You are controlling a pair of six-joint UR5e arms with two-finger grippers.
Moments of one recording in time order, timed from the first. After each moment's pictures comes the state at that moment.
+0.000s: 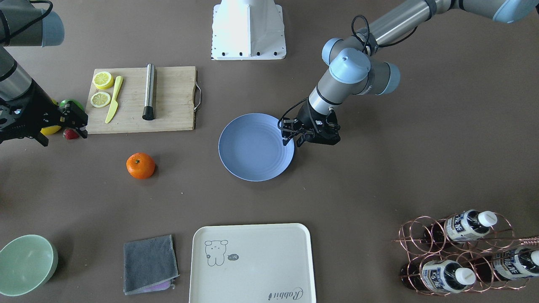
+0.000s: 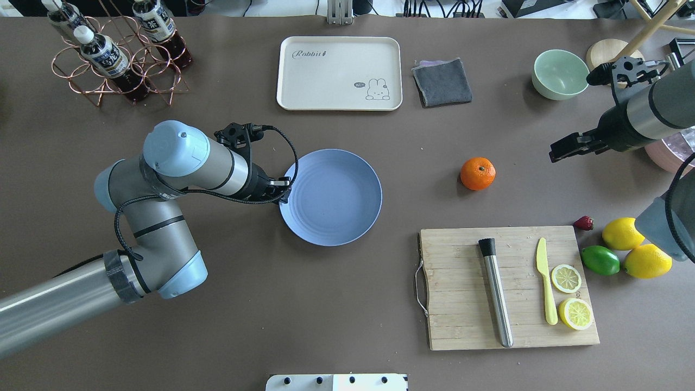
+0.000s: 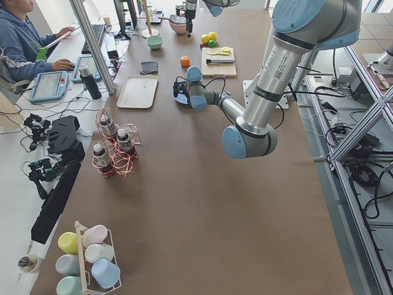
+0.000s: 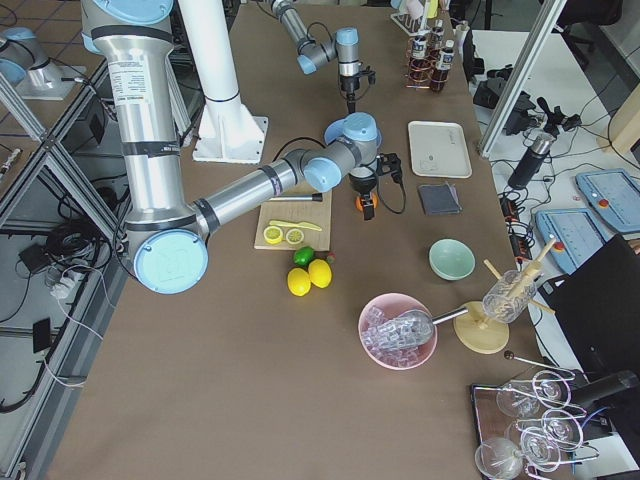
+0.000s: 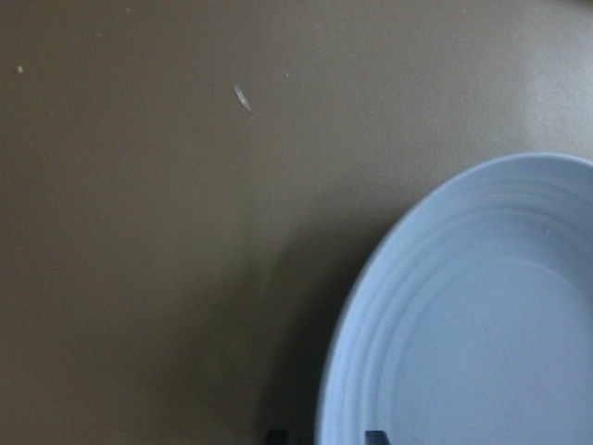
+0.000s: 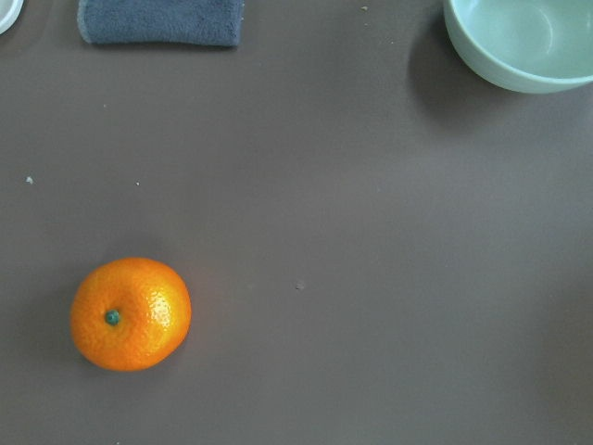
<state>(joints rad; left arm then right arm) -0.61 -2.10 -1.53 -2.20 -1.97 -1.34 0.97 -1.45 1.90 -1.35 2.12 0.69</state>
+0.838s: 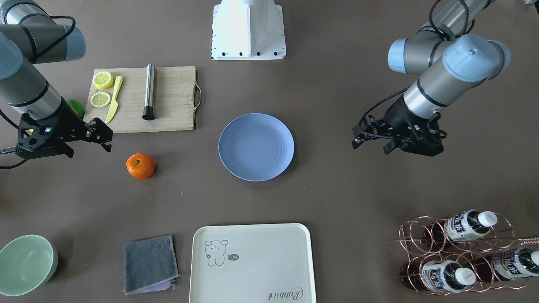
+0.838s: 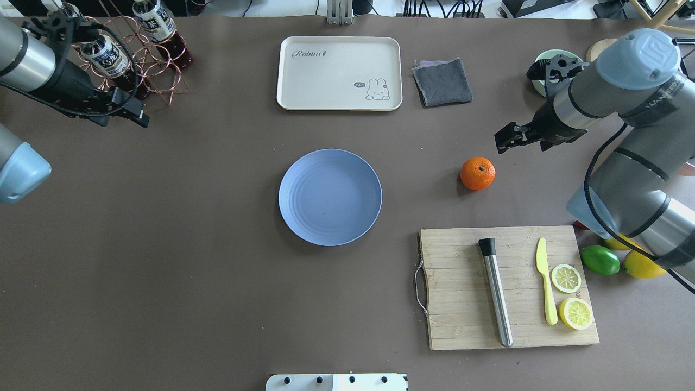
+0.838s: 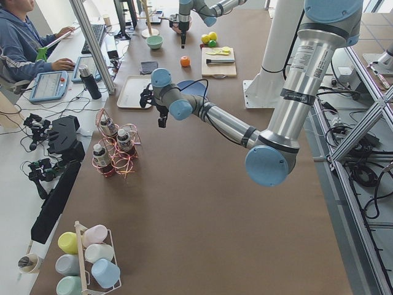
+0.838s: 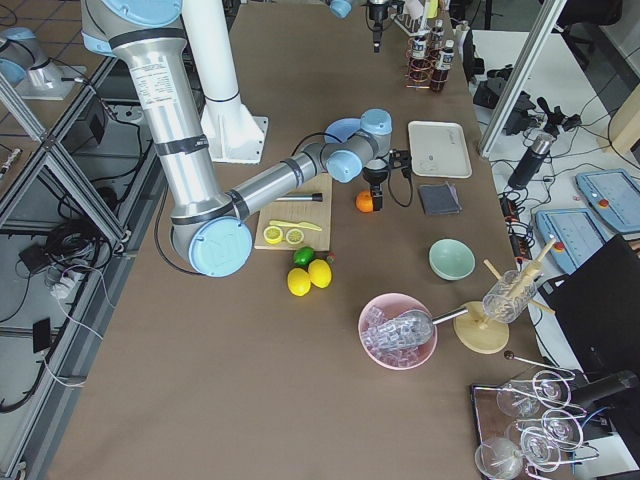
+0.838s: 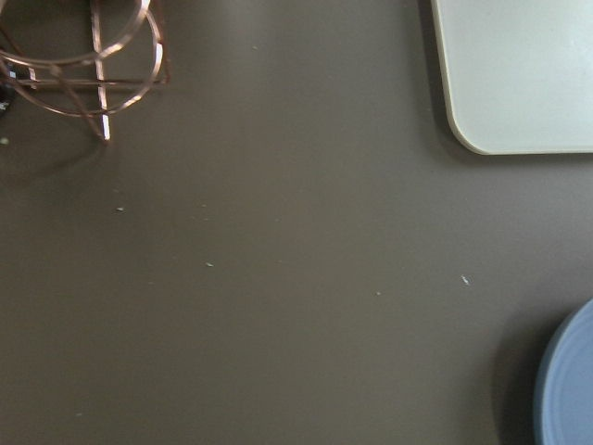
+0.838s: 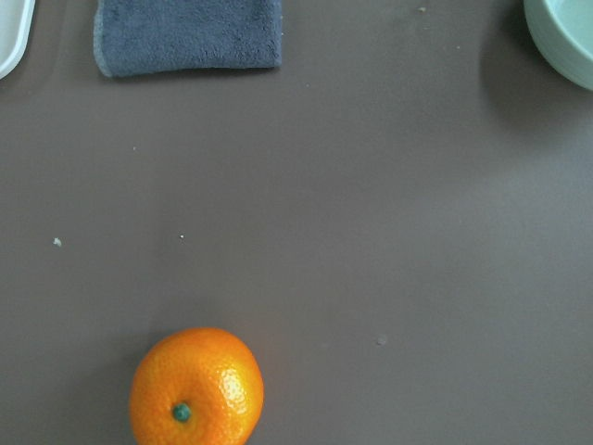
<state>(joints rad) -1.10 -1.84 -1.73 -1.89 -2.36 -0.68 0.88 -1.25 1.71 -1.35 2.08 0.85</state>
